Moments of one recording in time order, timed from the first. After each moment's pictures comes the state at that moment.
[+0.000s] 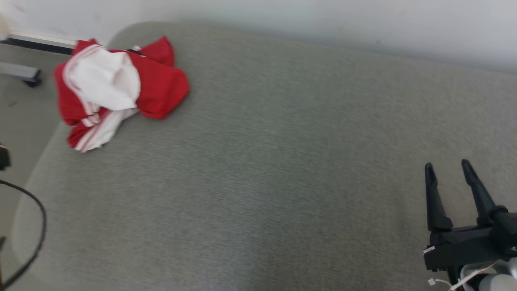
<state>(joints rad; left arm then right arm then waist) -0.63 0.37 0.22 0.40 -0.32 -0.12 -0.20 -0.08 -0.15 -0.06 0.01 0.11 0.13 -0.14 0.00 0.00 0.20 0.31</state>
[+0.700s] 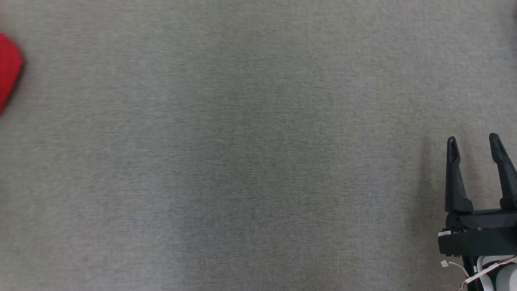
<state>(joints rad) -0.98 0.56 0.12 0.86 -0.36 -0.12 0.06 -0.10 -0.12 -0.12 -0.17 0.06 0.13 -0.10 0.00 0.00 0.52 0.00</state>
